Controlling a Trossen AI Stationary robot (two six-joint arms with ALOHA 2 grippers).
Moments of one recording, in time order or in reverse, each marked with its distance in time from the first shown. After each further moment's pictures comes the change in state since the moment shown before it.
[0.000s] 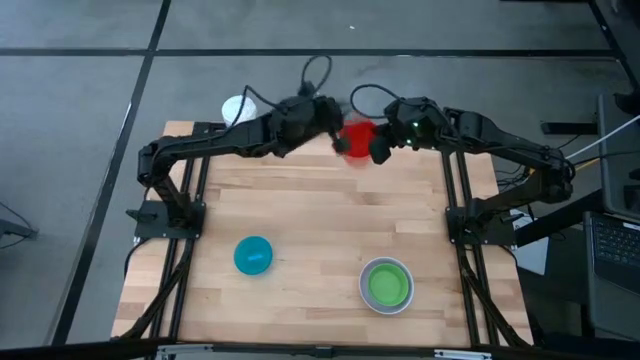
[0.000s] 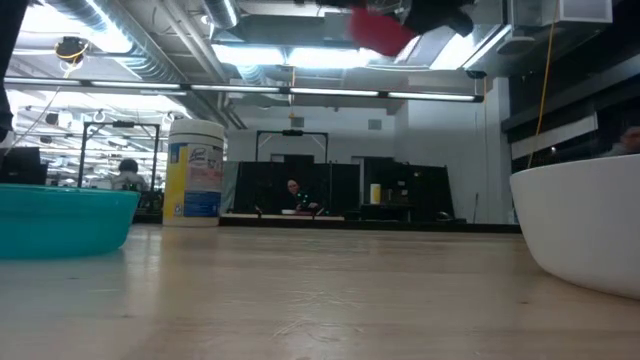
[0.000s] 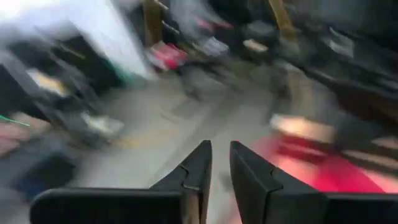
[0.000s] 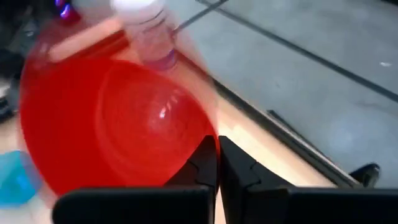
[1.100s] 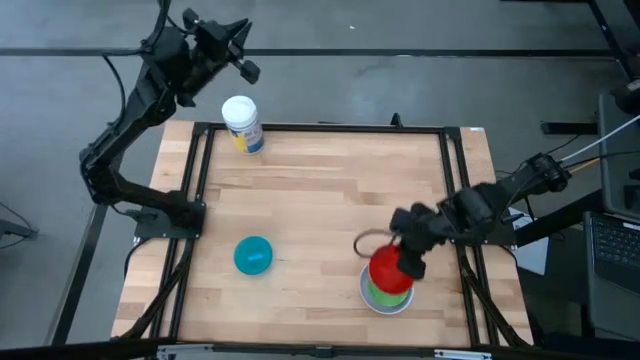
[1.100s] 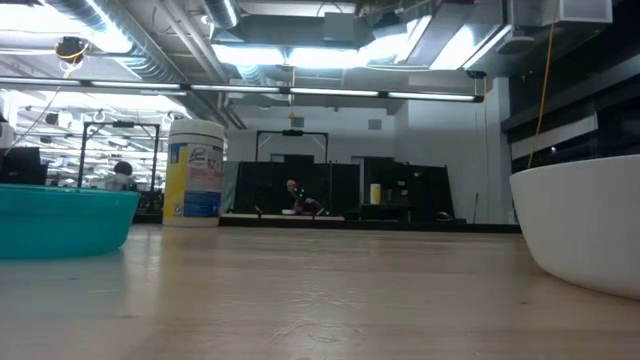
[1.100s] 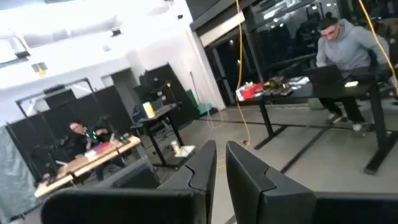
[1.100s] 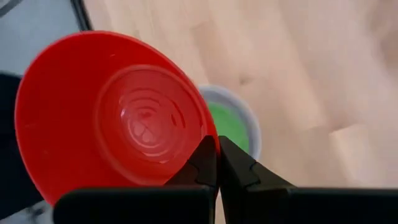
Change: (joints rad) left arm 0.409 -0.429 -0.003 -0.155 0.190 0.153; right arm 0.717 0.034 -0.077 -0.322 -0.245 0.519
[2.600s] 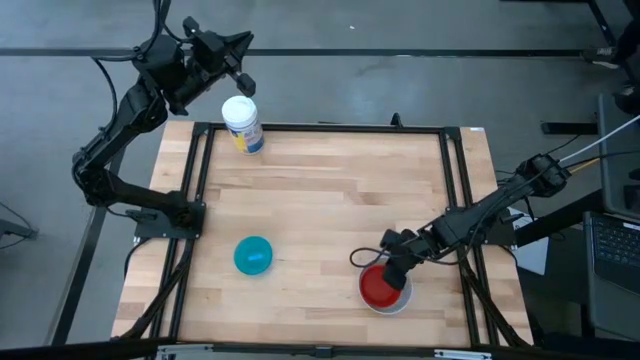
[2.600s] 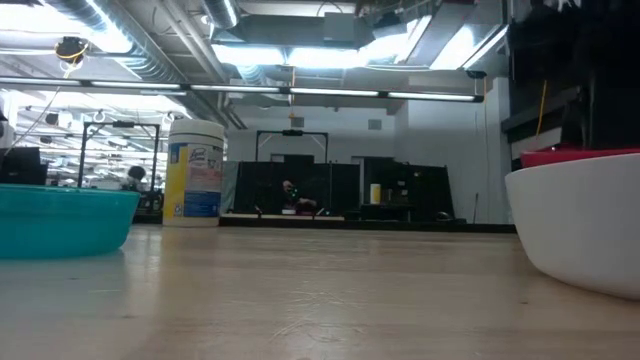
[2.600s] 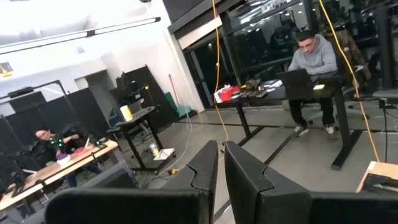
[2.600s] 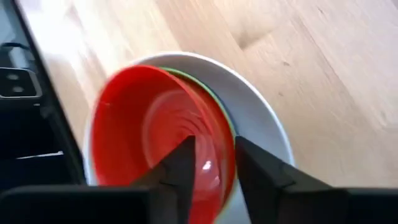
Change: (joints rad) left arm -0.076 -0.045 -0.001 -0.070 0.021 -0.026; right arm 0.044 0.002 -0.675 0.736 -0.022 0.212
